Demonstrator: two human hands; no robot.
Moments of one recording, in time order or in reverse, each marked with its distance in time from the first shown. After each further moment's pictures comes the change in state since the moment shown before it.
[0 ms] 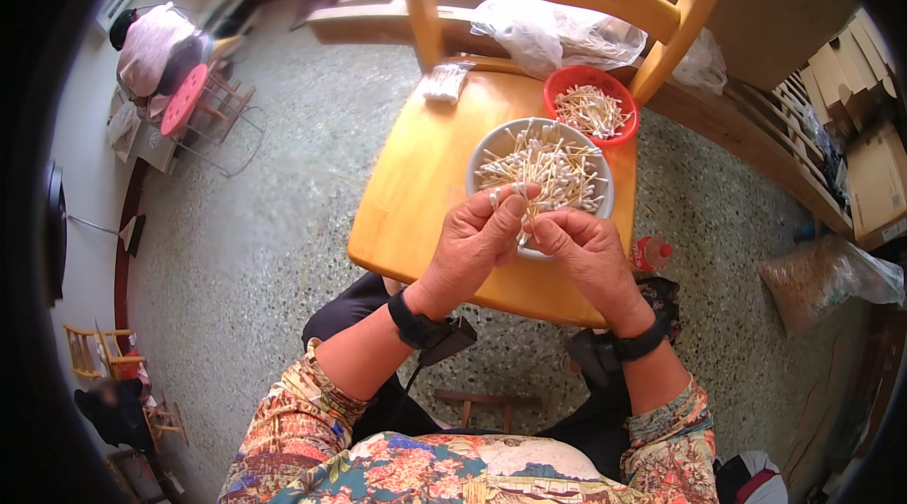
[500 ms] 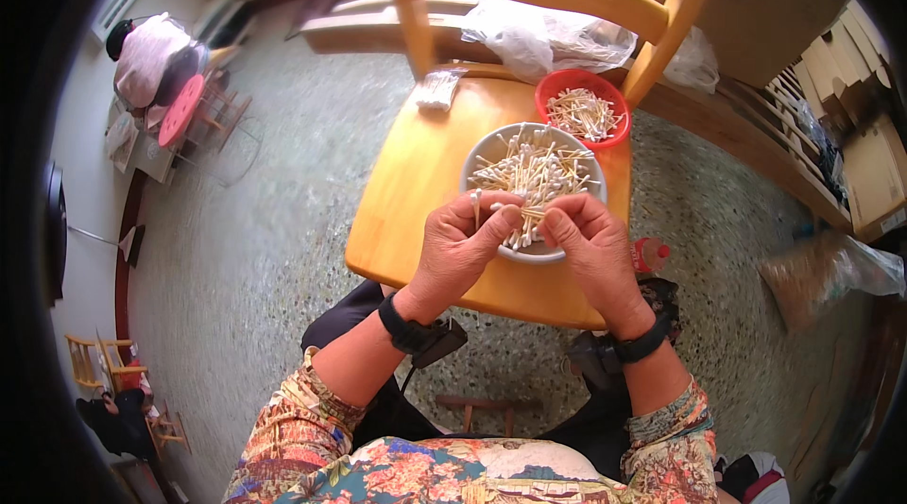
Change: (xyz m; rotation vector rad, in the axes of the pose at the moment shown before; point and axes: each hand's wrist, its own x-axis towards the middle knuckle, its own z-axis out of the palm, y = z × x) left_hand 0.000 0.000 -0.009 0.185 0.022 0.075; right_hand 0.003 0.008 -0.009 0.106 0.138 -0.111
